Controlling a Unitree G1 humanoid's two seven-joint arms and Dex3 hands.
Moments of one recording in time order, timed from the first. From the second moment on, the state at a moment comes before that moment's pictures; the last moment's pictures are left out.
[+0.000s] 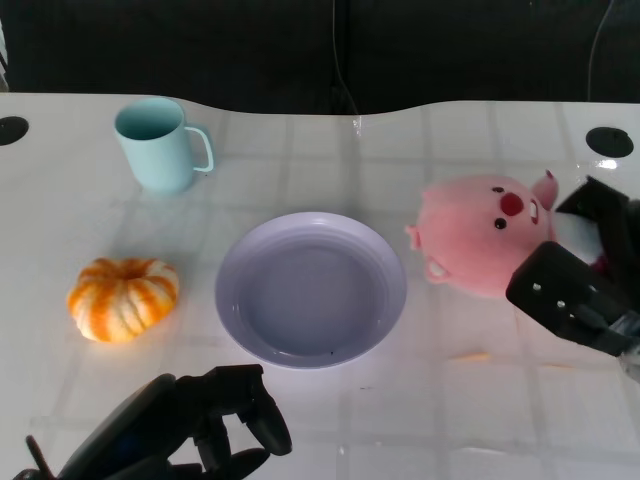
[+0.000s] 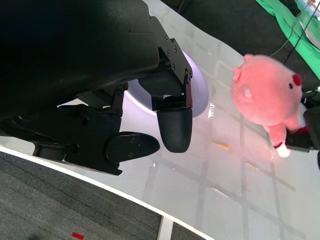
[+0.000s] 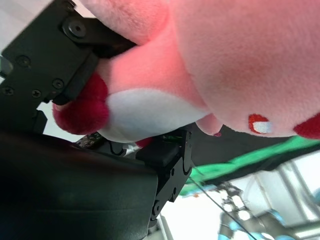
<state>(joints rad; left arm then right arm) 0.31 0.34 -0.15 -0.51 0.22 0.09 -0.34 -0.51 -0.28 0.25 0.71 -0.53 -0.03 -0.42</state>
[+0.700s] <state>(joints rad) 0.29 0.34 -0.16 -0.45 0.23 0.07 -0.34 -0.57 -0.13 0.26 0.41 -0.44 0.08 -0.12</state>
